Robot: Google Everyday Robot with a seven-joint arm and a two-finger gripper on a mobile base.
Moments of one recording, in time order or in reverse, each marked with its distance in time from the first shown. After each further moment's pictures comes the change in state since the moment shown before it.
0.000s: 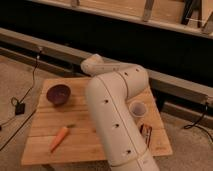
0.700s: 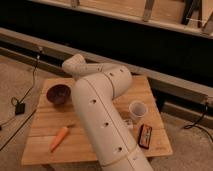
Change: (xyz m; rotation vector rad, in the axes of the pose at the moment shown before) arm 0.003 0.114 -0.027 -0.126 -0.057 -0.235
